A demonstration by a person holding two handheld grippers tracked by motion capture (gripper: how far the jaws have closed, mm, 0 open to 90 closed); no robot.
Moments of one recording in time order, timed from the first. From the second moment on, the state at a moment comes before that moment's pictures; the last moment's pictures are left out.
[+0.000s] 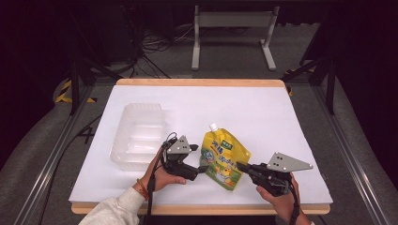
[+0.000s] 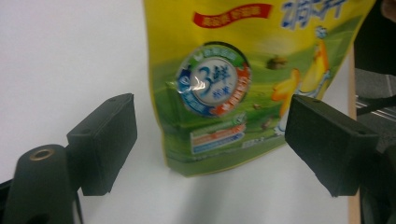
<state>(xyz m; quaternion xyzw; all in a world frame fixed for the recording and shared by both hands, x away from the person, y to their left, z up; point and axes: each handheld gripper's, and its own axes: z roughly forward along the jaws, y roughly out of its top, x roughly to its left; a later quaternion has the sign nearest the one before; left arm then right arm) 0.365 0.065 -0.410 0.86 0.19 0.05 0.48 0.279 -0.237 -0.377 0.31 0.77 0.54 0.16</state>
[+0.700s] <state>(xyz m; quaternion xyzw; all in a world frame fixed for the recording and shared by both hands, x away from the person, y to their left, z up) 0.365 0.065 -0.404 0.85 0.16 0.08 0.49 0.276 -0.231 -0.367 0.29 0.78 0.53 0.19</state>
